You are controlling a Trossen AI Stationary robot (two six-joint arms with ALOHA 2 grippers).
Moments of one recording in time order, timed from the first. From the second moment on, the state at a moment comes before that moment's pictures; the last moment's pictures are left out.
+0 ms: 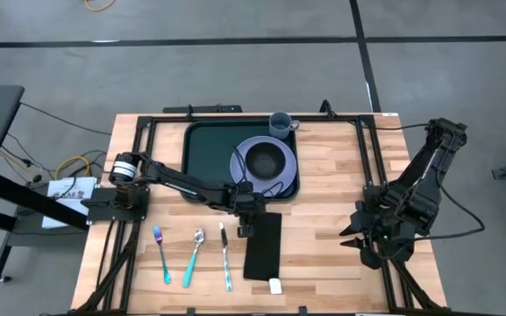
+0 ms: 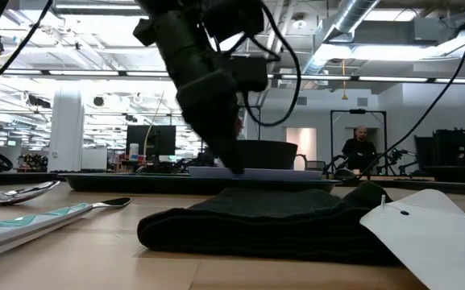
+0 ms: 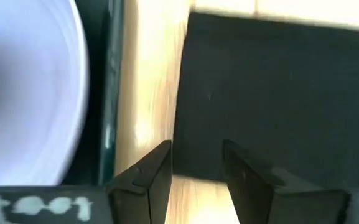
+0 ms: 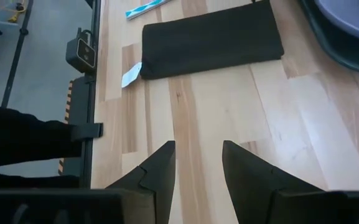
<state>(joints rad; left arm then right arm) -0.13 1.94 1.28 -0.39 -0.10 -0.13 1.01 1.00 0.85 -0.84 0.50 1.02</state>
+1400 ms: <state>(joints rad) -0.13 2.04 1.31 -0.39 0.04 -0.31 1.01 1.00 0.85 -0.87 0.50 1.03</state>
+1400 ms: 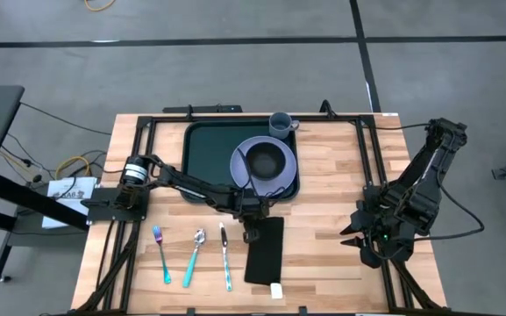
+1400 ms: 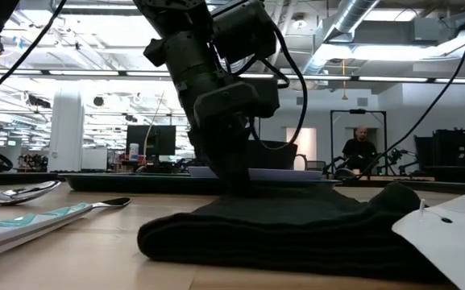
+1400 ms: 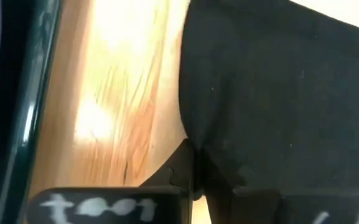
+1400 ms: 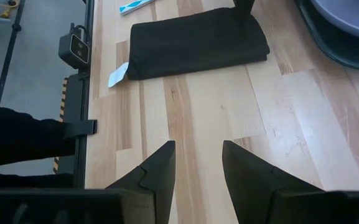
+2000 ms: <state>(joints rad) -0.19 1.82 1.31 -0.83 -0.21 -0.51 1.01 1.00 0.85 -0.91 0.50 1.03</state>
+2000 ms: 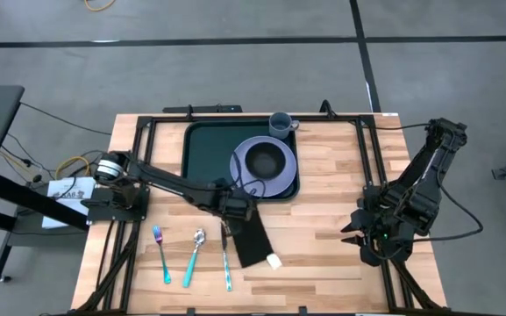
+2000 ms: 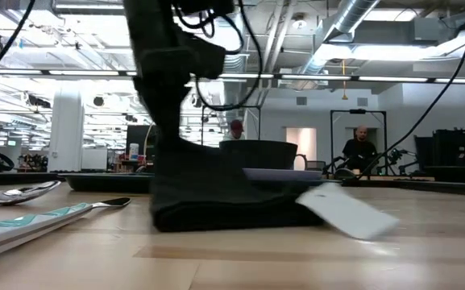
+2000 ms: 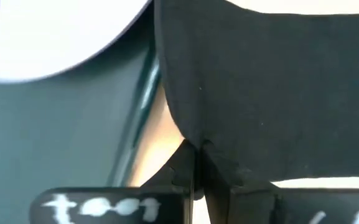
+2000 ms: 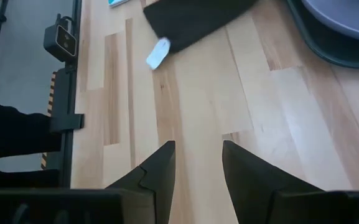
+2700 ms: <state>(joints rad) -0.08 1.68 1.20 -1.17 -0.37 -0.58 1.01 1.00 0.85 -0.93 0.55 1.07</state>
